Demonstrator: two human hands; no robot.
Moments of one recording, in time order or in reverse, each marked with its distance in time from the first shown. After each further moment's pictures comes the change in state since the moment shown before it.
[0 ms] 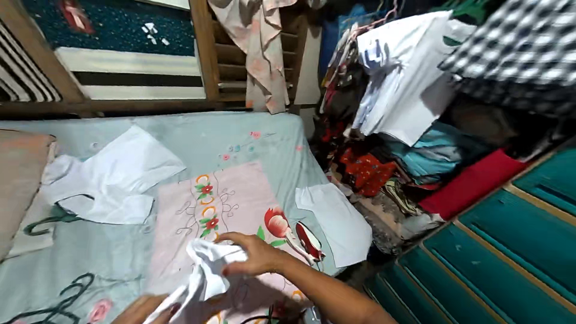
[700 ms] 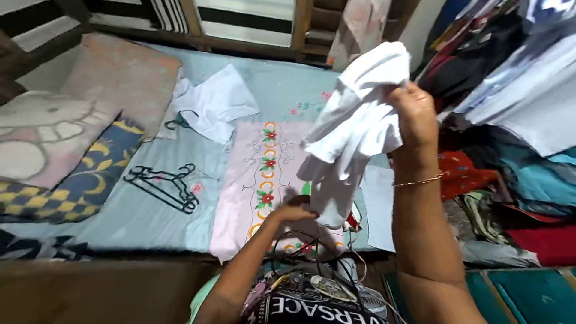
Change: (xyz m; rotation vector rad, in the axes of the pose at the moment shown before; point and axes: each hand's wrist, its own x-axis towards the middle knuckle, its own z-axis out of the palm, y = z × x) left_hand 0.076 0.039 0.146 -0.432 -0.413 -0.053; right_hand 0.015 -0.129 -0.125 0.215 0.629 -0.281
